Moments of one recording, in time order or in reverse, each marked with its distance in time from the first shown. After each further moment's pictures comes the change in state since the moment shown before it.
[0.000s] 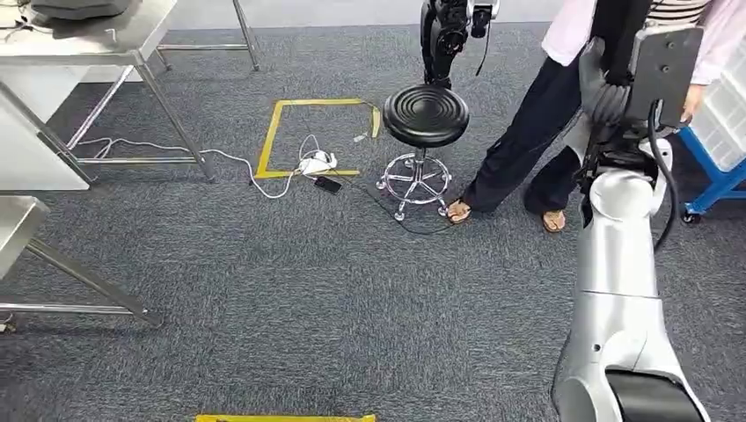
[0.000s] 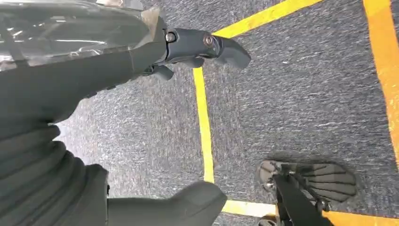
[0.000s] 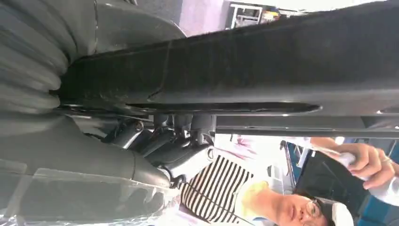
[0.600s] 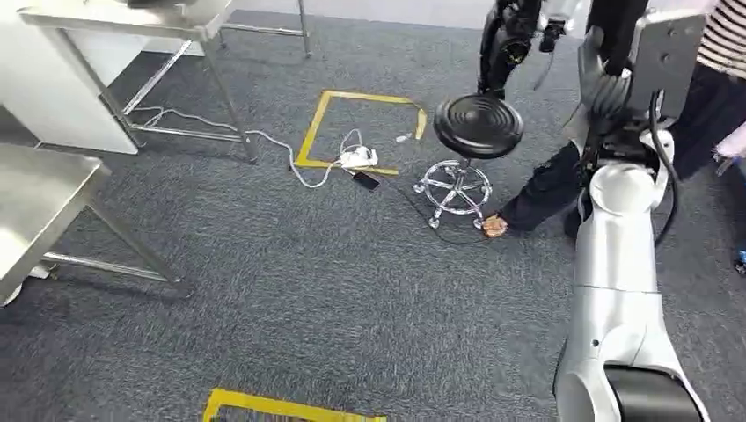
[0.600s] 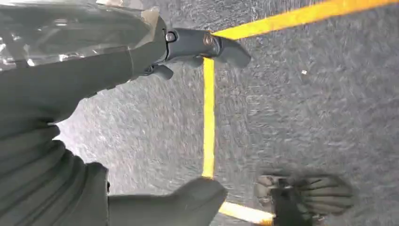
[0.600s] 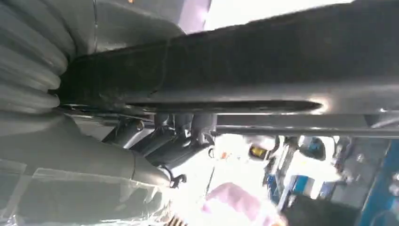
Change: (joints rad) left arm -0.003 -0.003 0.001 0.000 0.000 -0.002 -0.013; right arm -0.014 -0.012 -0.002 -0.009 0.007 0.021 0.015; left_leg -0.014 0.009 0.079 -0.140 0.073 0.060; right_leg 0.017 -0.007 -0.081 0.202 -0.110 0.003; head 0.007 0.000
